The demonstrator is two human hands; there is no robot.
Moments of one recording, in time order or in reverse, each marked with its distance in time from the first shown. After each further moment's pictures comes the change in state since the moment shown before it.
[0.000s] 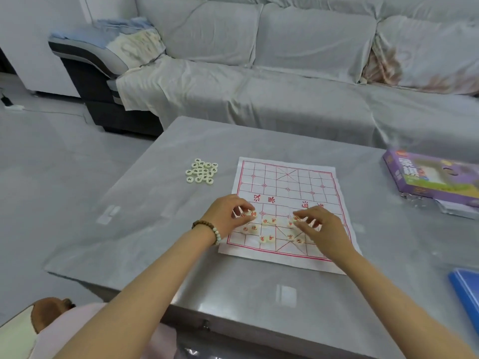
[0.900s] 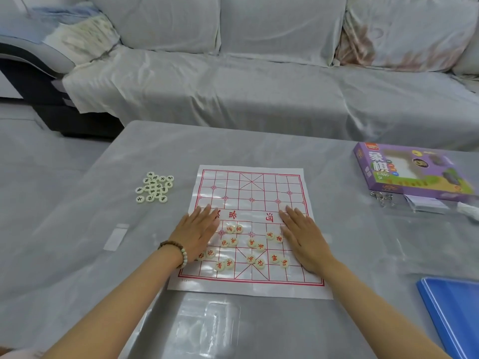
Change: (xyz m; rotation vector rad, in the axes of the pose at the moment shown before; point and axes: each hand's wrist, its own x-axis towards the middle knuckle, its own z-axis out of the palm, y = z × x) left_hand 0.054 -0.020 0.044 0.479 -0.347 -0.120; right_hand 0.032 0.092 -0.014 -0.360 -0.294 0.045
